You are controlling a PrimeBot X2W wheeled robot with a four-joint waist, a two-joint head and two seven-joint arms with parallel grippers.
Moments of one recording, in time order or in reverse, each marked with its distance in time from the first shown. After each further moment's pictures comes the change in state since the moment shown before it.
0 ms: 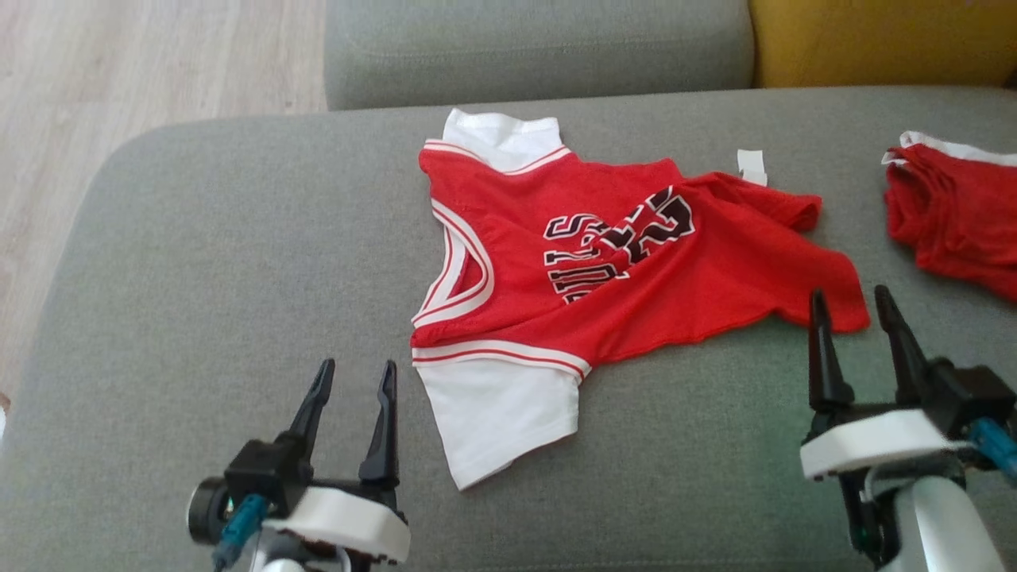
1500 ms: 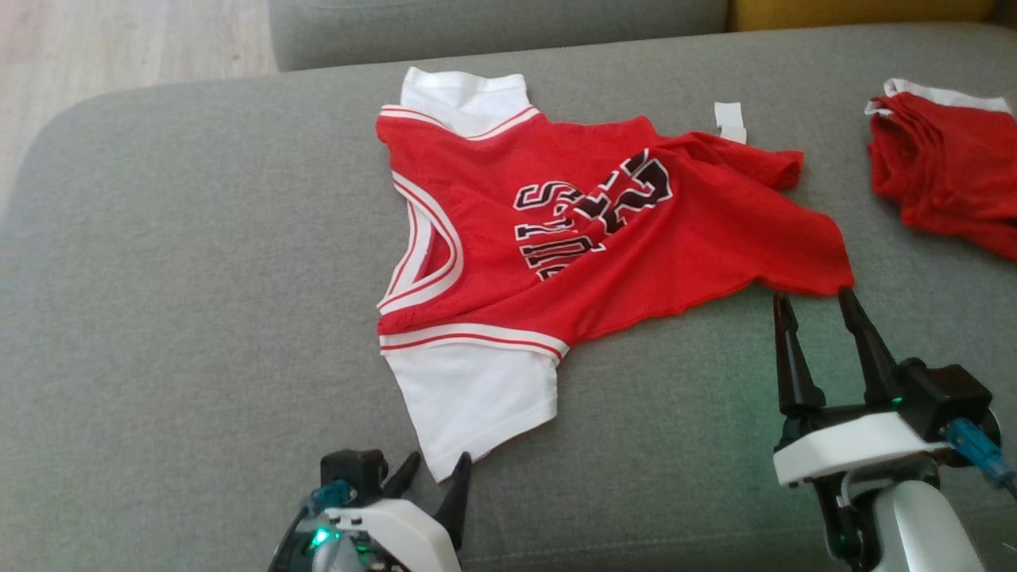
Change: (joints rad) left arm -0.066 0.002 -0.205 0.261 -0.262 0.036 0.232; right arm 0.047 0.019 0.067 -0.105 0.031 0.000 0.059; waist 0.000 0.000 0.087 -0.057
